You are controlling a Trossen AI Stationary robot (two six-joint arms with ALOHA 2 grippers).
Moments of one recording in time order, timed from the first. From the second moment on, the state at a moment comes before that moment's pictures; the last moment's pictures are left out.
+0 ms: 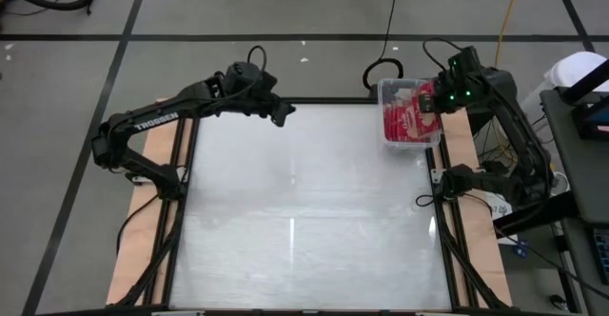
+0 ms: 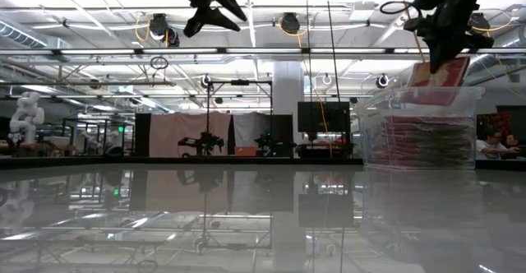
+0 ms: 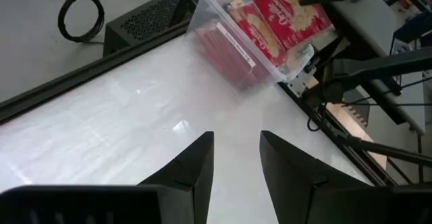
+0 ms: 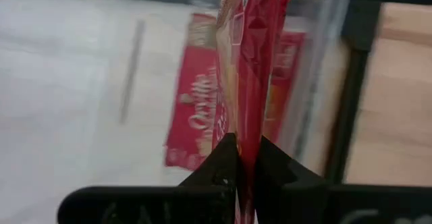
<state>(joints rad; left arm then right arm) 0.43 1.42 1.40 -0.53 0.13 -0.53 -1.27 1.07 1.19 -1.28 -0.16 0.18</state>
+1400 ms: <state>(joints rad) 0.44 1.42 1.40 -0.53 0.14 -0.44 -1.27 1.09 1.19 -1.33 -0.07 0.17</state>
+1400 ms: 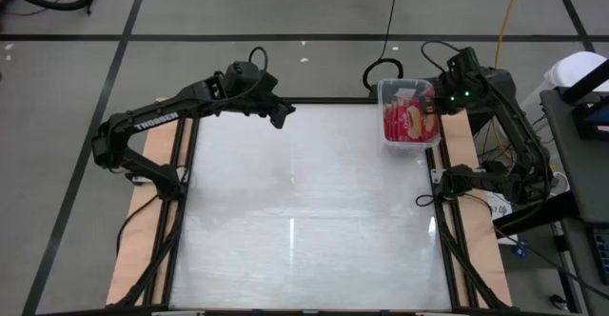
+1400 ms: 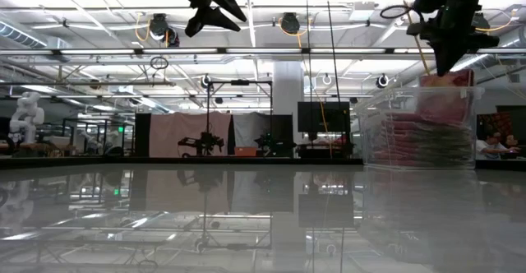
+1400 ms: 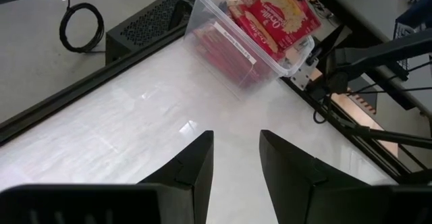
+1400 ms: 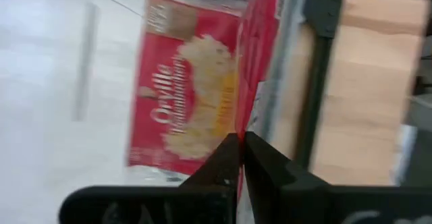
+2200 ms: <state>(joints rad) 0.44 1.42 1.40 -0.53 0.14 -0.45 -1.27 0.99 1.04 -1.07 -0.29 0.38</state>
